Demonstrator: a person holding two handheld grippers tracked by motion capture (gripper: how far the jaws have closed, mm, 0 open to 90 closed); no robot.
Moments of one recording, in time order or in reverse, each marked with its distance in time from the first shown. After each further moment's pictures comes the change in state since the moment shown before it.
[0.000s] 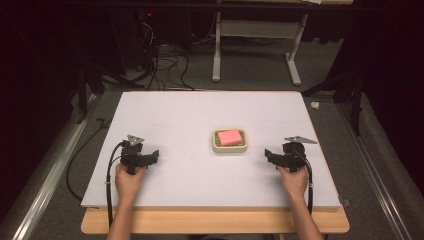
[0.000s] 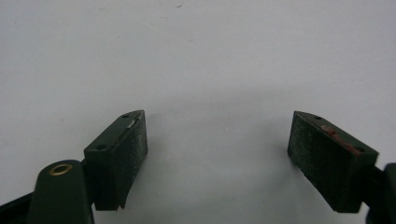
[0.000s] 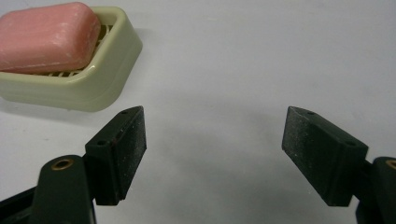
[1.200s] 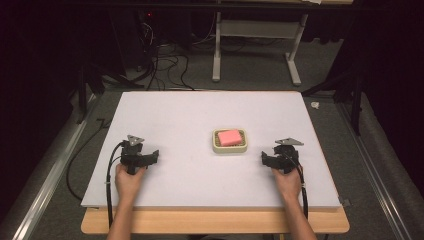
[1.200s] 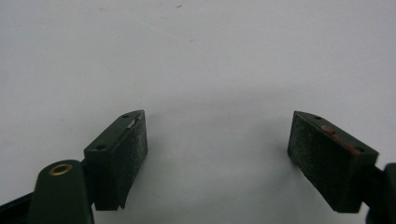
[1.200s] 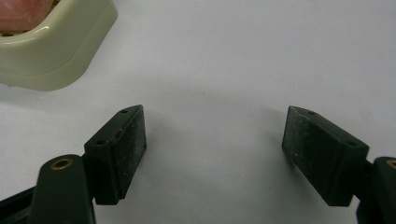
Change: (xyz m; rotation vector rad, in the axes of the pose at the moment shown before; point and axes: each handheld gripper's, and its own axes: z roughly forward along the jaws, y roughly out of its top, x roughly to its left) left arm 0.000 0.000 0.000 0.000 0.001 0.001; right arm 0.012 -0.009 0.023 0.033 -0.123 -0.106
